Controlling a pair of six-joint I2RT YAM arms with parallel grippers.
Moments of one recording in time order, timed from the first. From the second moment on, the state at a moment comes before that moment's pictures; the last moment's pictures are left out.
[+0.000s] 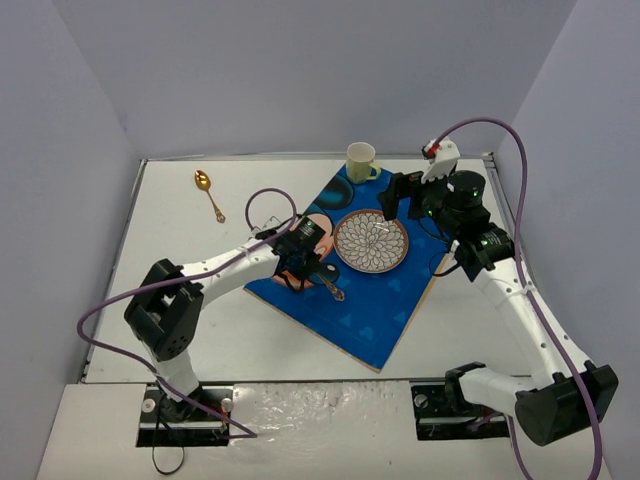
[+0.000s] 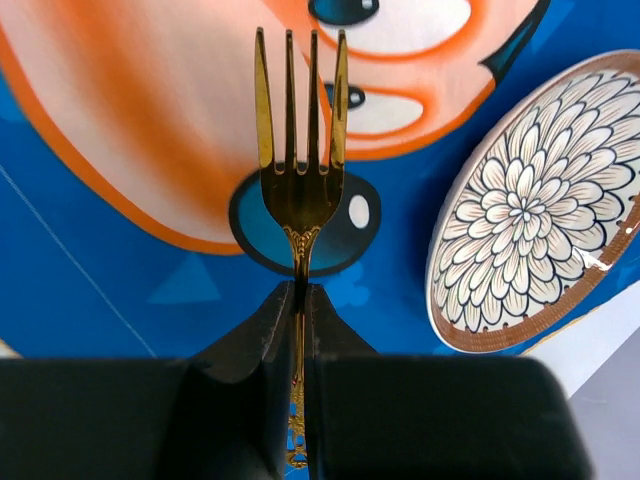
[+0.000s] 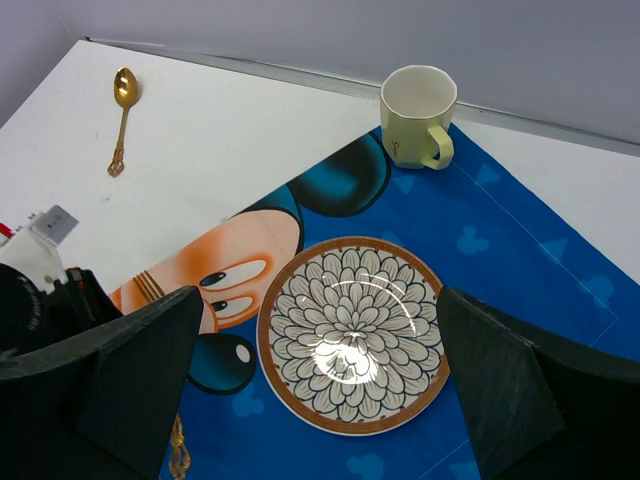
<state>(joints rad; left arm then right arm) -0.74 1.73 1.25 -0.61 -0.25 -1.49 0.30 1.15 1.11 -0.21 -0.14 0.10</state>
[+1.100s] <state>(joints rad) -0.88 1.87 1.28 -0.59 -0.30 -1.79 0.30 1.08 1.09 -0.27 -0.18 0.08</state>
